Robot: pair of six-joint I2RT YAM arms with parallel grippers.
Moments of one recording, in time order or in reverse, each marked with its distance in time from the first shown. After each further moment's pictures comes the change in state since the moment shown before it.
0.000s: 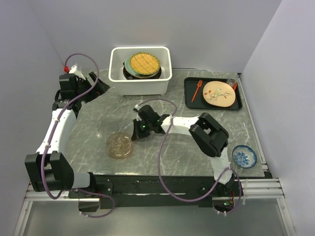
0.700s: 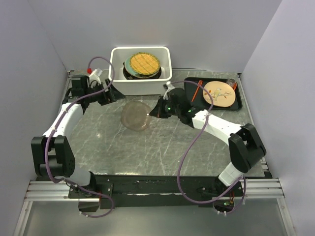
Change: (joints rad) left arm -0.045 0.150 0.000 0.021 0.417 0.093; right arm -0.225 -0.421 -0.195 0.061 0.055 0.013
